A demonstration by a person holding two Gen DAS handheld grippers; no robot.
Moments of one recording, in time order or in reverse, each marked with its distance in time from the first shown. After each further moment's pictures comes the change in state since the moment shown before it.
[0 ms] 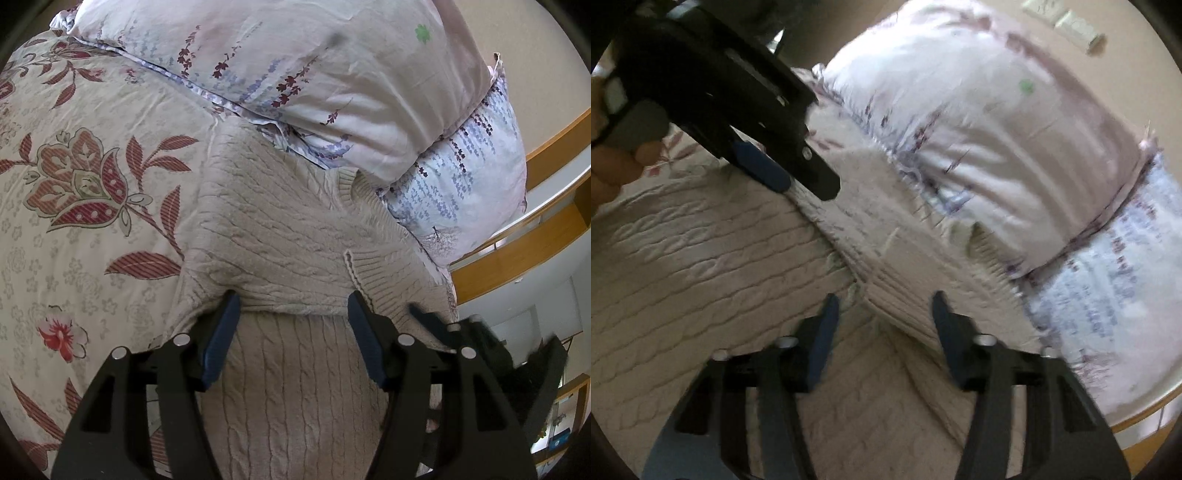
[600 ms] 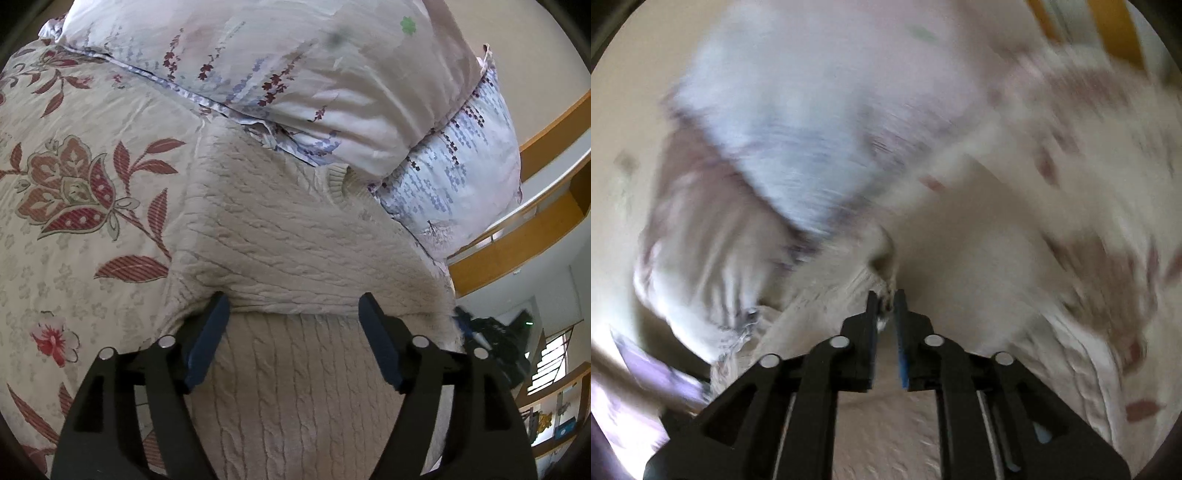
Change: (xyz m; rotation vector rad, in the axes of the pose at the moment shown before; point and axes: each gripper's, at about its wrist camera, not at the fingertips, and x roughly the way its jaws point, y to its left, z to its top) left arm 0.002 -0.007 -0.001 0.043 0.001 -0.010; right arm -0.047 -0.200 -0.224 1.674 -0.013 0.099
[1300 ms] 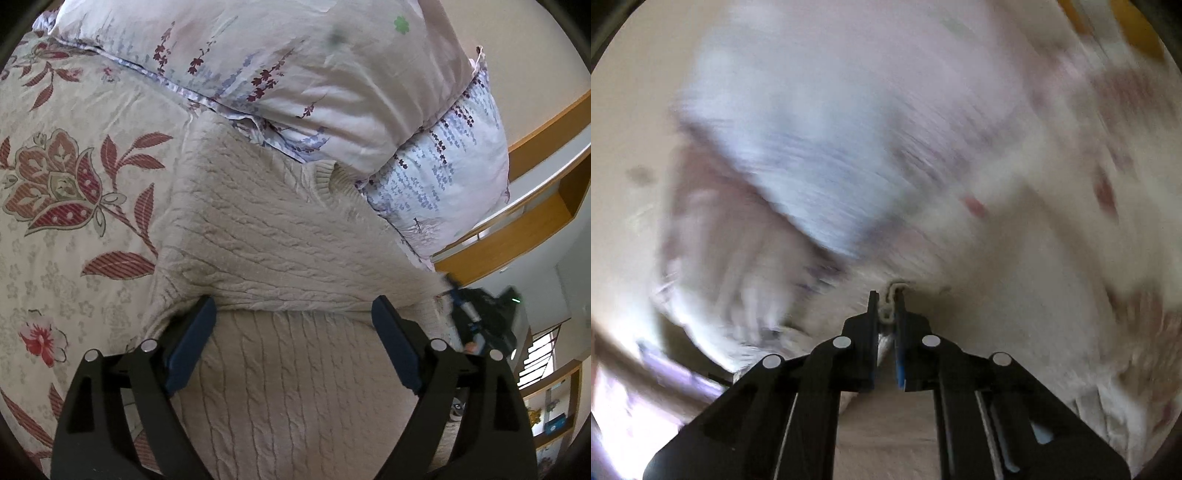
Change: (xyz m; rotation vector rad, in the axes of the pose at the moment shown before) left arm -0.005 0.002 0.001 -0.020 0.020 -0.067; right arm 0.004 0.034 0.021 -0.172 -0.119 0.197
